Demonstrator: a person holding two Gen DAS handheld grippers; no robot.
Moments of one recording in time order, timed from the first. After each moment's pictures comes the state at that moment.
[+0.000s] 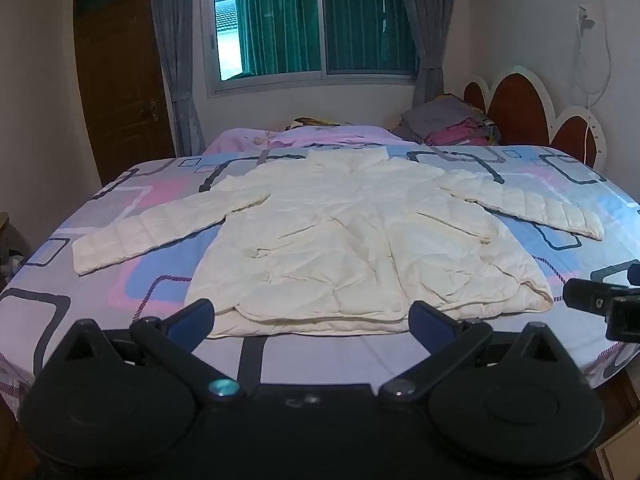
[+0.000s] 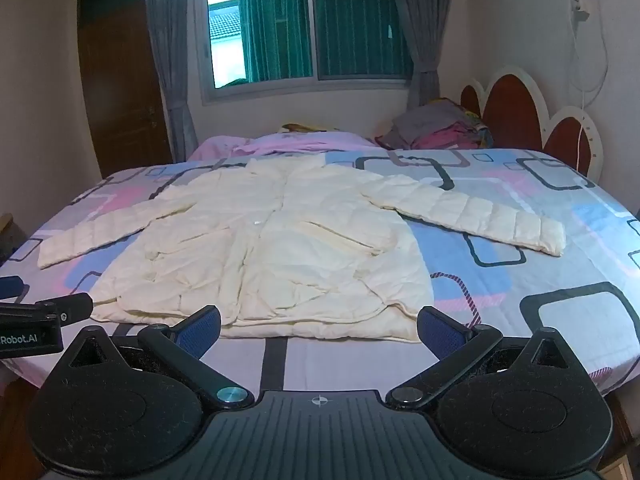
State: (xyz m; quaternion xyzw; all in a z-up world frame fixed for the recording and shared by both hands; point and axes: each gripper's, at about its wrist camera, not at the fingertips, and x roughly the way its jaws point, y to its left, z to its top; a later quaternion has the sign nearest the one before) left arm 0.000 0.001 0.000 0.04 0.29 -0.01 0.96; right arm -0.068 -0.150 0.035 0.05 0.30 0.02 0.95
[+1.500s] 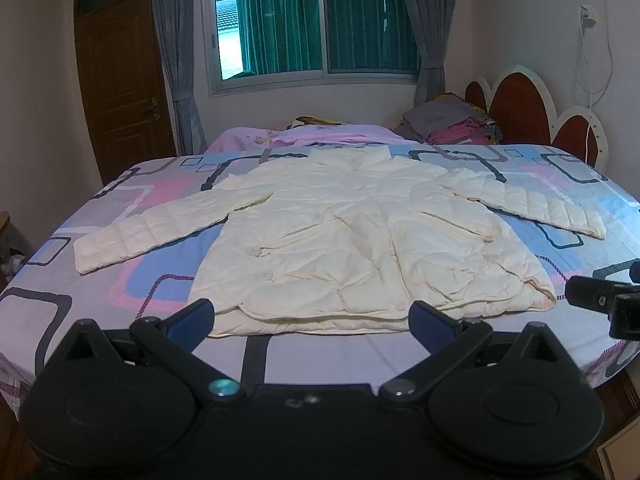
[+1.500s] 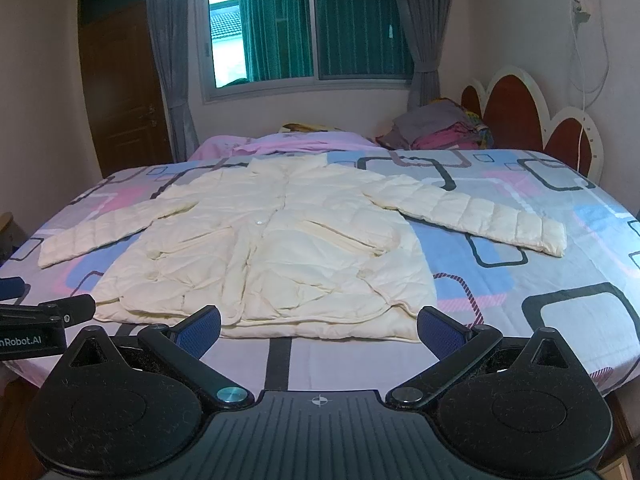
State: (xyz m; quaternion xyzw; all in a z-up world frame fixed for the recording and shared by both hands) left arm 0.002 0.003 -0.002 0.05 0.28 -0.01 0.96; right arm -0.067 -0.147 0.033 0.05 0.30 0.02 0.95
